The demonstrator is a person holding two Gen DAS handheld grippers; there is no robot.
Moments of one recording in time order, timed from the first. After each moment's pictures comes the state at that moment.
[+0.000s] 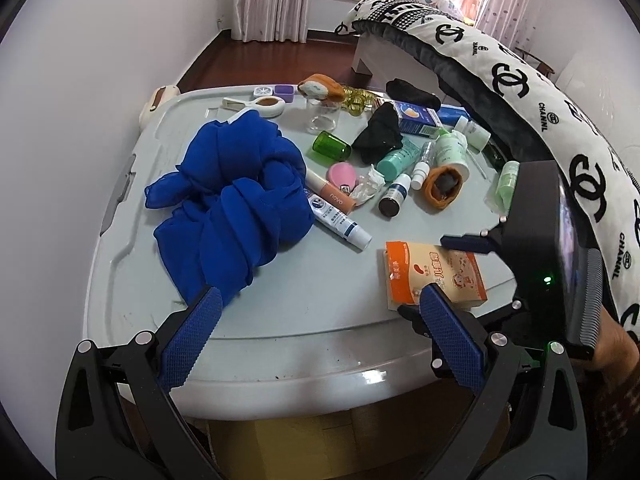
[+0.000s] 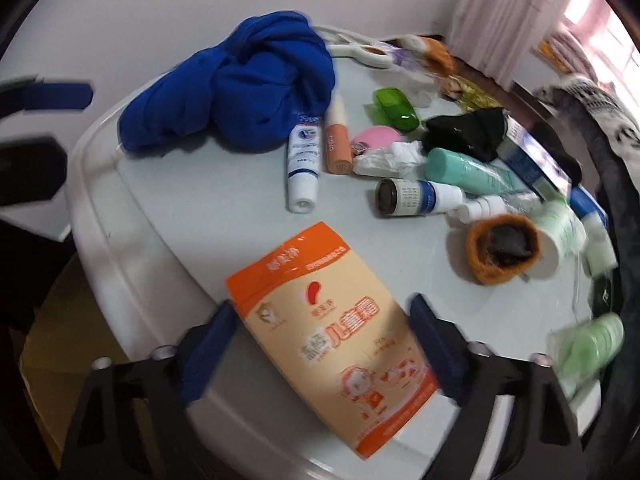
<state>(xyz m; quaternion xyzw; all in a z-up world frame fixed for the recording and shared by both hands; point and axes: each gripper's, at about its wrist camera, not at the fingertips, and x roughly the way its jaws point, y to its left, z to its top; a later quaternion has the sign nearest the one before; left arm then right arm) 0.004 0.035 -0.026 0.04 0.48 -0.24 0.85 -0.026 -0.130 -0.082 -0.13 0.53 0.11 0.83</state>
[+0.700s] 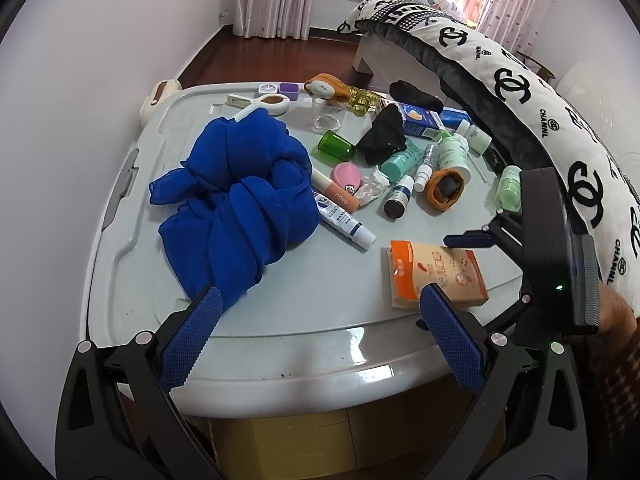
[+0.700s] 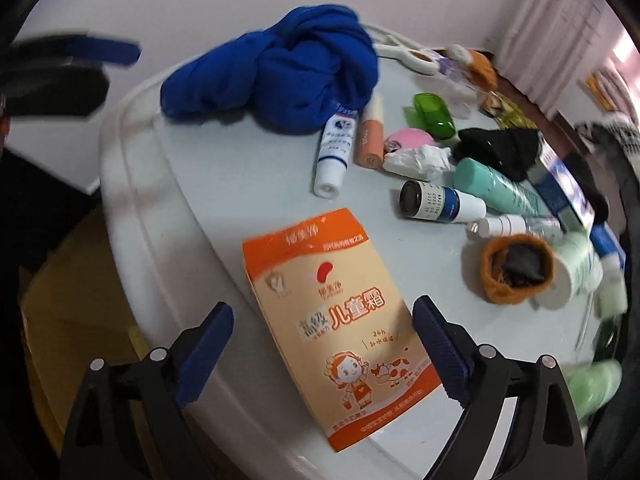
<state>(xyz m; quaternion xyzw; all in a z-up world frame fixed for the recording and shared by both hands) 0.009 0.044 -0.025 0.03 0.48 -0.24 0.84 -0.026 -0.140 -0.092 -0.22 0.53 0.21 0.79</state>
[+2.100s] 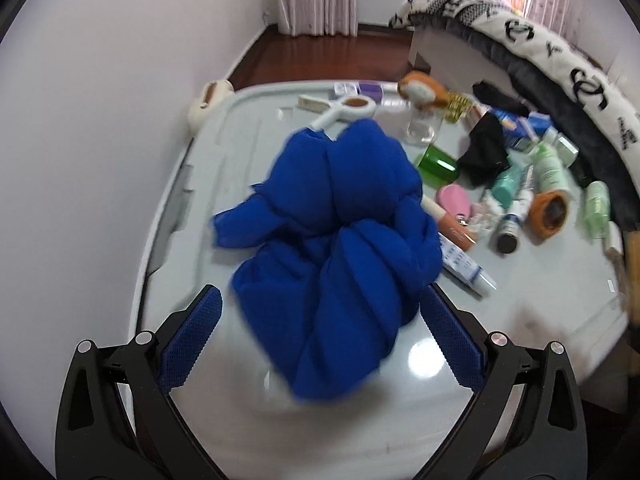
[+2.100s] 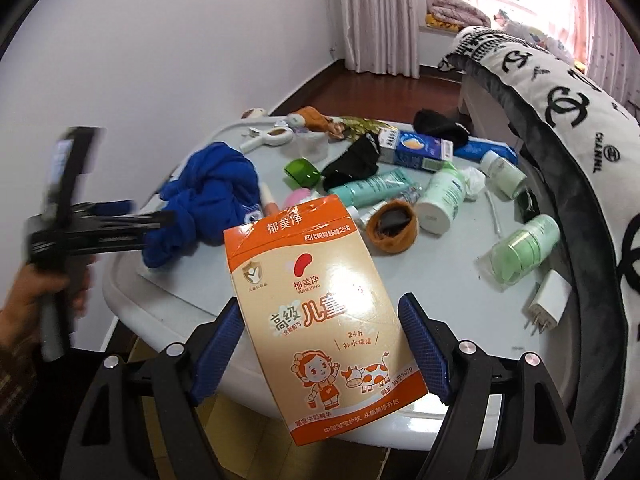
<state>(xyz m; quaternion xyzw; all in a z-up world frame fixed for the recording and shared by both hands) 0.090 0.053 -0.061 0.09 0.48 -0.15 0.86 -0.078 -0.179 0.002 0.04 0.45 0.01 0.89</state>
